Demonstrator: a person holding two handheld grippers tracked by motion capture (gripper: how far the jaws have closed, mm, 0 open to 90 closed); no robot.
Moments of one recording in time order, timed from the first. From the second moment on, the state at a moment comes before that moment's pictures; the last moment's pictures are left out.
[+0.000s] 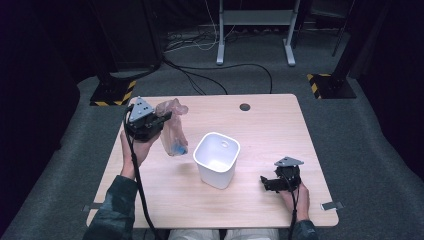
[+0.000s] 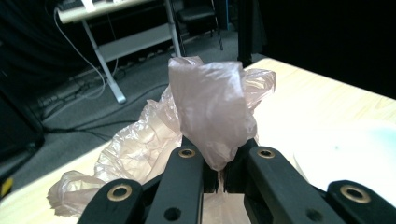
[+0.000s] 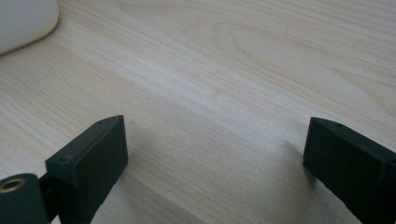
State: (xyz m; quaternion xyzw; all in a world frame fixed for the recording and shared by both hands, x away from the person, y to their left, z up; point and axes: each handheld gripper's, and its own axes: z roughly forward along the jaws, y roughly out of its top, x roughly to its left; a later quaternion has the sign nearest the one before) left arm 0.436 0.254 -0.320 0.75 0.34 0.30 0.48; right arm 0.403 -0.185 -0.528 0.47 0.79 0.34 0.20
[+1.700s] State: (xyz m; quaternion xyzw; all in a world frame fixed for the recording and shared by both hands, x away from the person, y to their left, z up) left arm 0.379 0.319 -0.430 0.77 0.43 0.19 0.43; right arm 0.403 -0.185 -0.528 0.47 0.79 0.34 0.20
